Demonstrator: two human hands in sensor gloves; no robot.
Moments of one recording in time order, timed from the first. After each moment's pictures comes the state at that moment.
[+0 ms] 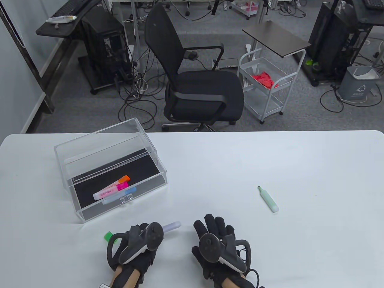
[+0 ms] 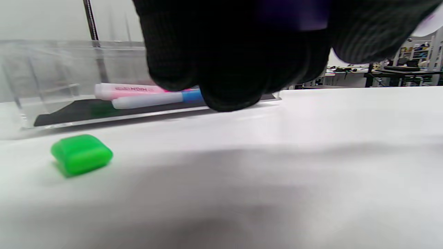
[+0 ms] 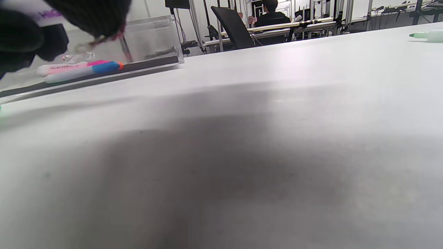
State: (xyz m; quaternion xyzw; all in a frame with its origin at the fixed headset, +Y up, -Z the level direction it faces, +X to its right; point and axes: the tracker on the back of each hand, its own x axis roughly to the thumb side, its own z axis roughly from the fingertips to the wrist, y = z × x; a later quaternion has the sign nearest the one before) left_hand -0.175 -0.733 -0.292 -0.07 -0.05 0.00 1.00; right_hand 0.055 -0.747 -0.260 0.12 0.04 0.99 0.11
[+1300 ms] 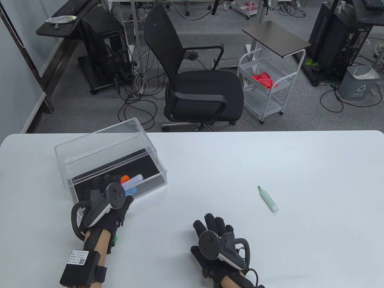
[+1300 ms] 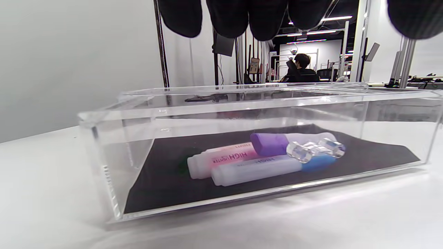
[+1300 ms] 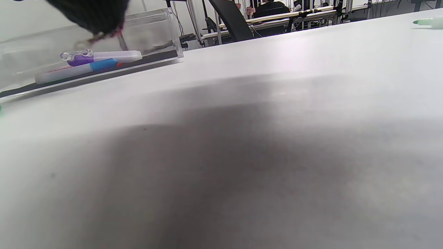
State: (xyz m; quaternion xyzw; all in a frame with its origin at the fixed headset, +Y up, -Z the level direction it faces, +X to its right) left_hand -0.266 -0.683 -0.351 -0.05 0.06 0.01 1.00; right_hand 0.056 -0.748 -0.265 0.11 0.05 0.99 0.12
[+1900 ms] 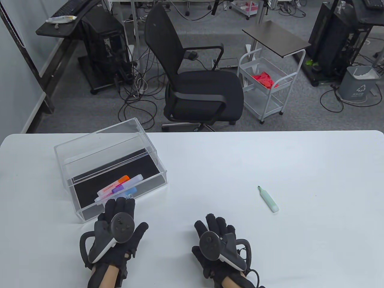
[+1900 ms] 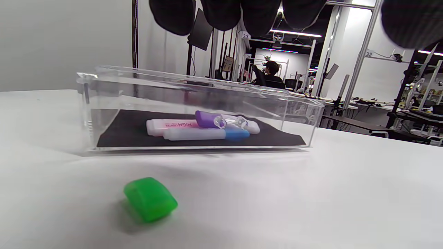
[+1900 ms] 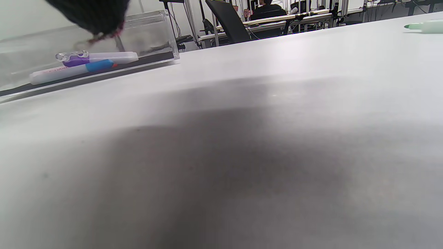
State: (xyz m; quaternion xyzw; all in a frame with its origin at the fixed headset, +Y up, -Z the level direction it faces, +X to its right) left_hand -0.225 -0.691 -0.273 -0.05 0.00 0.09 1.00; right_hand 0.059 -0.747 -0.262 0.11 0.05 0.99 0.12
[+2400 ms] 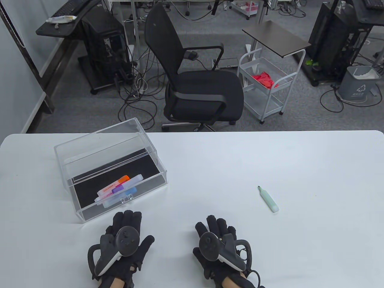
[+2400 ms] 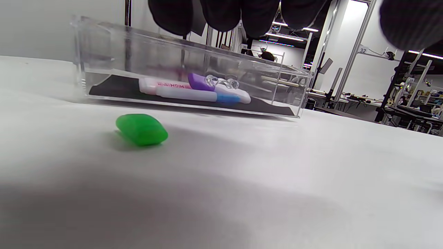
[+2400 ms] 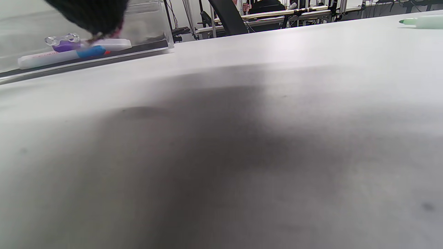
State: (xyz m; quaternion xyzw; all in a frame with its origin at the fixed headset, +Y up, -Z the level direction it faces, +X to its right) left_hand -0.221 -0.729 -0.258 -0.06 0.00 0.10 0.99; right_hand 0.058 -0.754 -0.262 0.10 0.06 0.99 0.10
